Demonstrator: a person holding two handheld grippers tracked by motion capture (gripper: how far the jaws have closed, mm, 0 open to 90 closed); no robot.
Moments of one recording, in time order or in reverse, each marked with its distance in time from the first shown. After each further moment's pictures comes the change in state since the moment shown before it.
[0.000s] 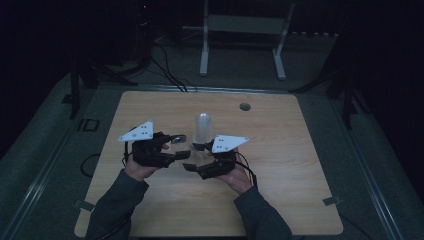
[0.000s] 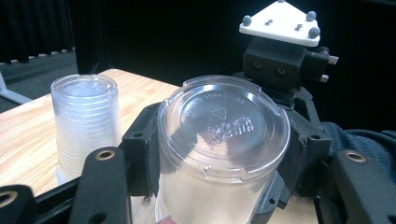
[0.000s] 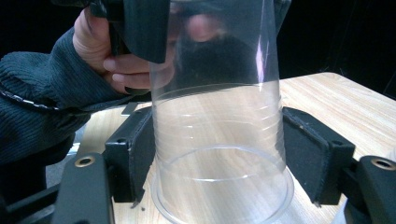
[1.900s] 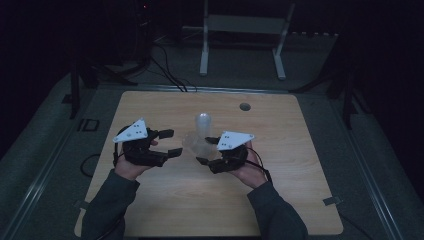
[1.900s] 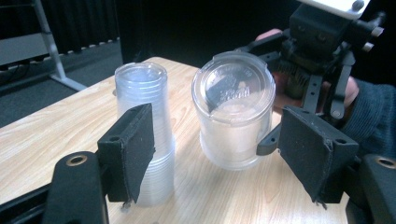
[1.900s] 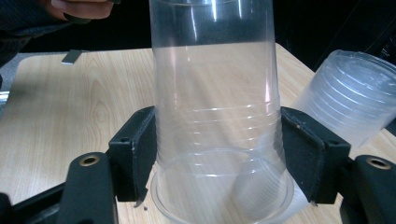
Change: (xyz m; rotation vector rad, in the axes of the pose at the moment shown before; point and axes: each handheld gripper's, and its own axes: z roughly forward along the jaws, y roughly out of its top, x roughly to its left) left arm -0.002 0.004 -0.018 0.075 0.176 0.039; right arm -0.006 0.015 -0.027 0.199 -0.198 -0.144
